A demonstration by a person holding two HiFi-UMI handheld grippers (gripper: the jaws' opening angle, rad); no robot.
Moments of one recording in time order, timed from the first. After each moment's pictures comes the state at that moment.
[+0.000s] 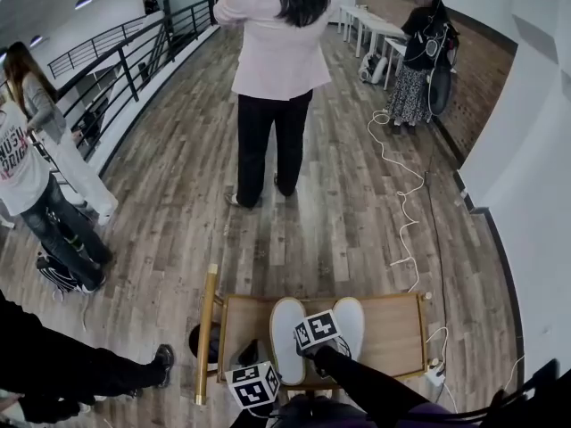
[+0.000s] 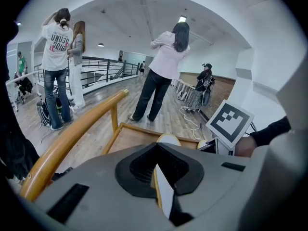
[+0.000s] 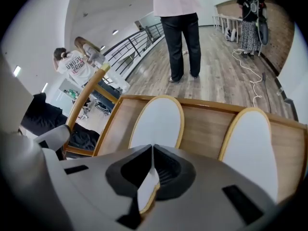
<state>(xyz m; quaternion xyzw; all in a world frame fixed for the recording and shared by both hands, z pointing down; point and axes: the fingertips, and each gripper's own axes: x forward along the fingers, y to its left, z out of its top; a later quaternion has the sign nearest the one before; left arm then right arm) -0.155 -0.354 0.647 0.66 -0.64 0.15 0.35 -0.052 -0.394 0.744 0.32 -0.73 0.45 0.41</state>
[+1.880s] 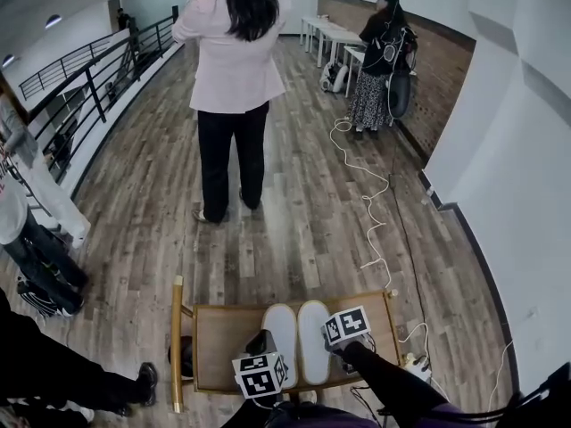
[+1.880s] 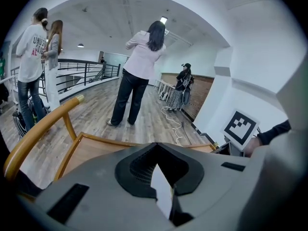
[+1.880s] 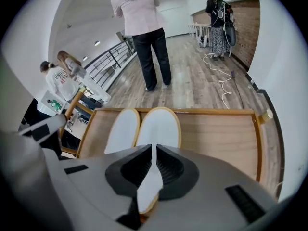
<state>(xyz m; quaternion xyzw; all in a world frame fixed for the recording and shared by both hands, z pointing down) -0.053 -0.390 0.625 0.74 -0.57 0.15 0.32 0.115 -0.399 0.718 0.43 -0.68 0.45 0.39</state>
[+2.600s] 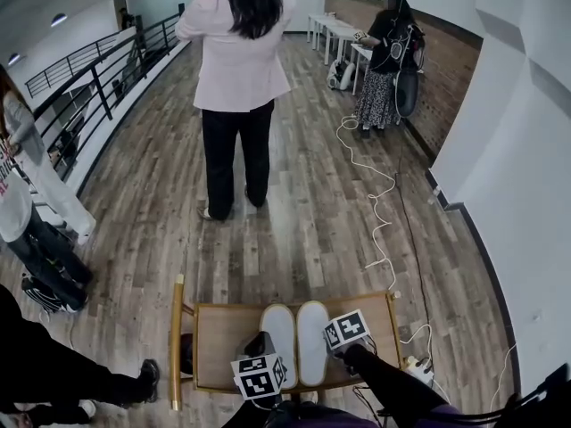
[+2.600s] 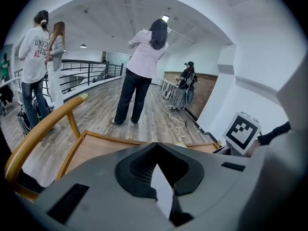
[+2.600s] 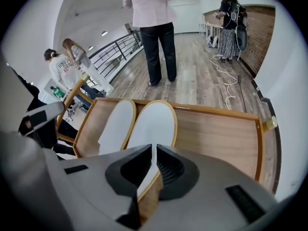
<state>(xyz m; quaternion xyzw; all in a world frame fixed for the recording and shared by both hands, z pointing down) -0.056 -0.389 0.629 0.73 -0.58 0.16 0.32 0.120 -0.394 0.730 0.40 -0.69 0.43 0.43</state>
